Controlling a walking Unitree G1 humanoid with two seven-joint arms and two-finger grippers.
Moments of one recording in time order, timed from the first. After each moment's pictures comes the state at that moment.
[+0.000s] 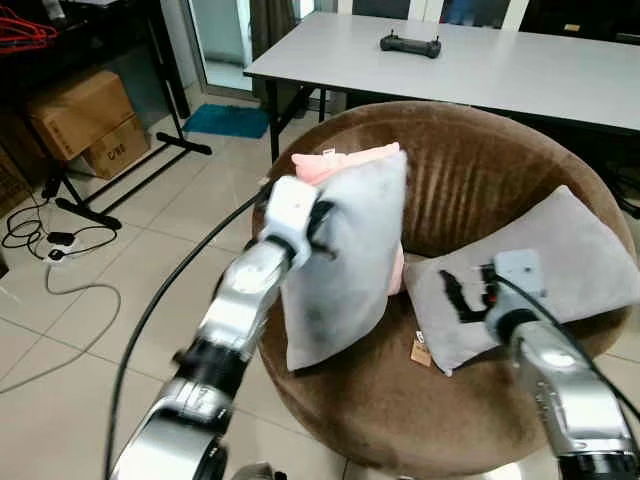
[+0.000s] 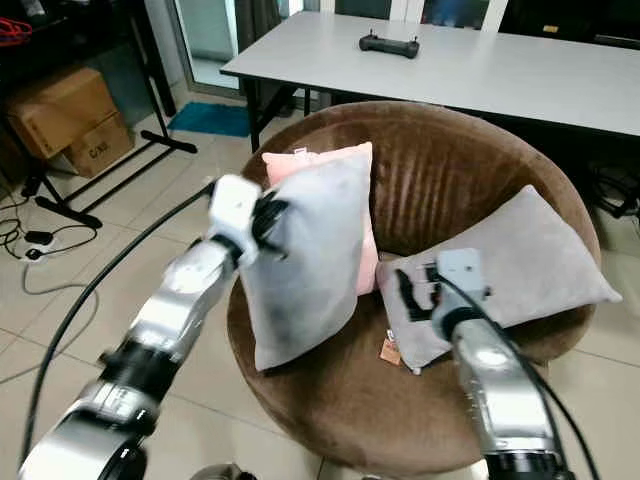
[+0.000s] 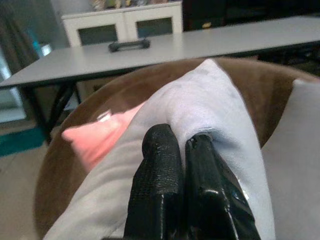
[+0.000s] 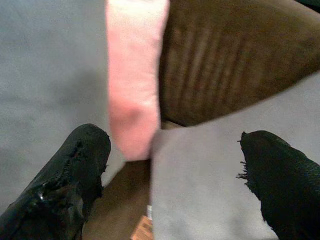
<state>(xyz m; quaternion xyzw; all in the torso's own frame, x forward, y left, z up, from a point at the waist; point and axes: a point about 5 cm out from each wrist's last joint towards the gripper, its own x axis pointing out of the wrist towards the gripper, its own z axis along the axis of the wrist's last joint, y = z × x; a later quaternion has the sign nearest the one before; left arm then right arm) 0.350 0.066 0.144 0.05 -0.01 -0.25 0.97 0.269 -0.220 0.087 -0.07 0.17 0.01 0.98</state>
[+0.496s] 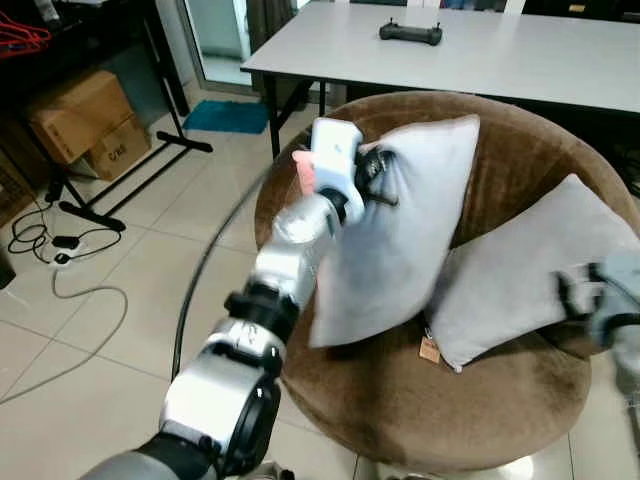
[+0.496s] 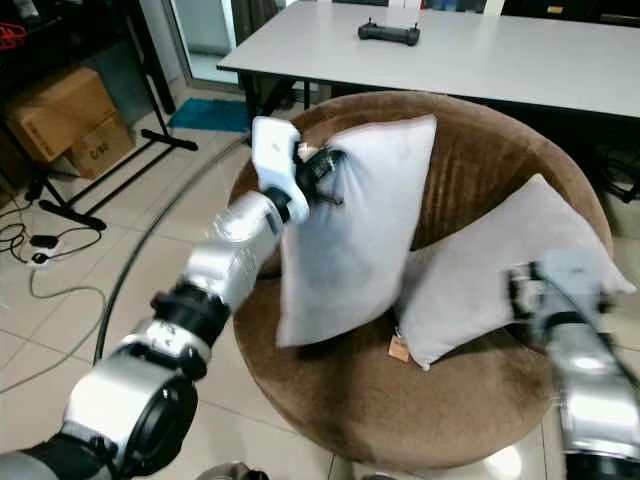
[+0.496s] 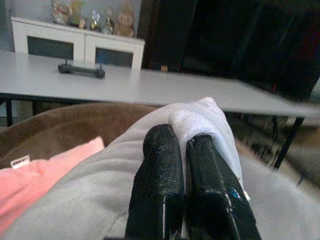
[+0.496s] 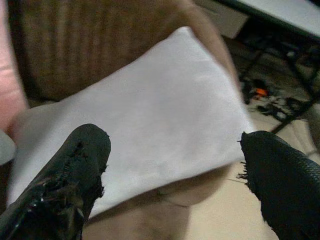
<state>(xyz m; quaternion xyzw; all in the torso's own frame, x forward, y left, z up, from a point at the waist) 0.373 0.016 0.198 -0.13 -0.05 -0.31 0.94 0.250 -0.320 0.115 -0.16 0.18 -0.17 0.96</state>
